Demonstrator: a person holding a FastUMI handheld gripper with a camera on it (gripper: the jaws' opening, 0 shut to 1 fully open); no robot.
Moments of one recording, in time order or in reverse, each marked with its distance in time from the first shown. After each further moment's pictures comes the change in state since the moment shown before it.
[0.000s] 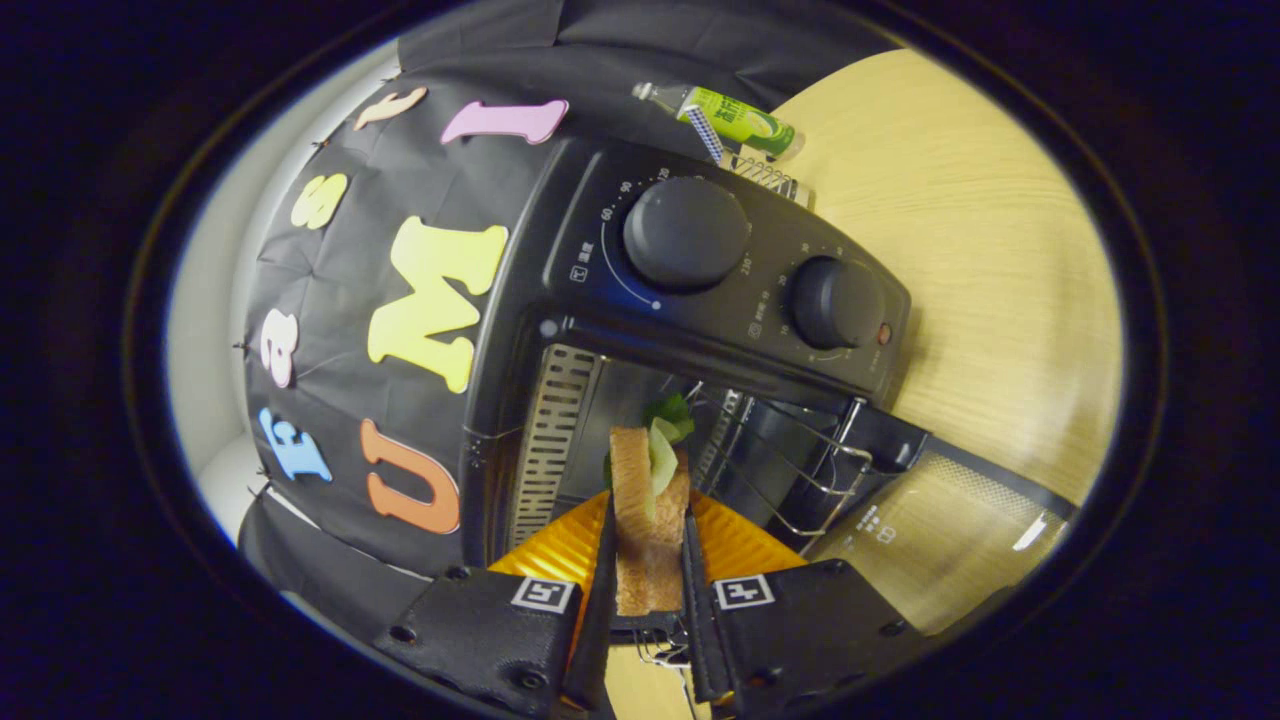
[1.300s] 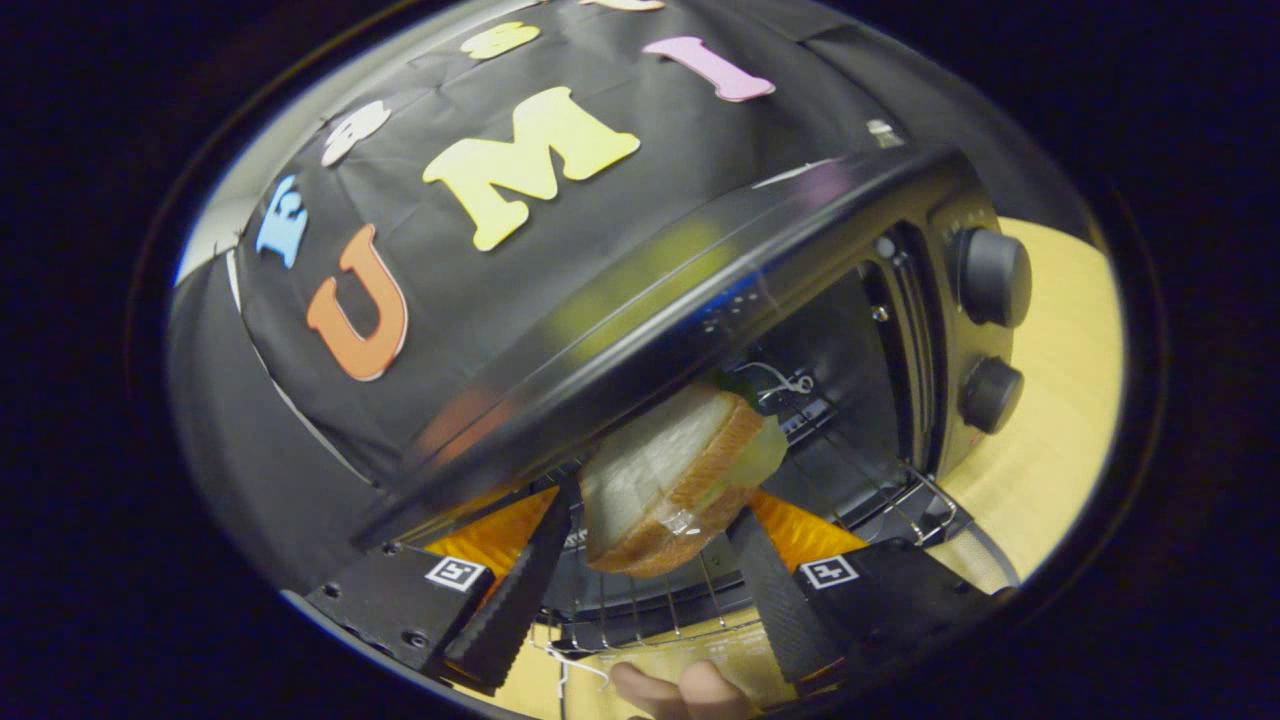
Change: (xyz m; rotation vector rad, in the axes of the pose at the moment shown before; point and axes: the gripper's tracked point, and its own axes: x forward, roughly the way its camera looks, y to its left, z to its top) arm 0.021 -0.002 -0.033 -0.712 0.090 -0.150
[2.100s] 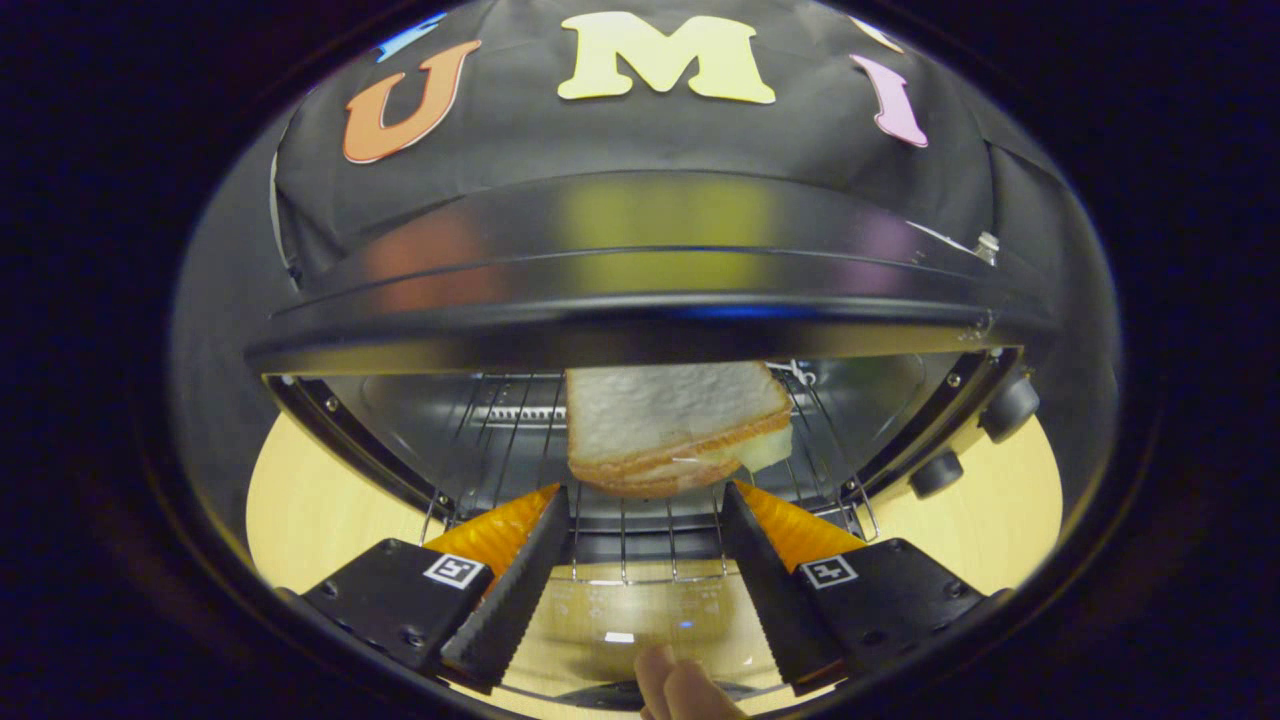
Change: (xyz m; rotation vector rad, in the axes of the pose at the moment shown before) arm -0.029 -0.020 -0.039 -0.458 0.310 -0.246
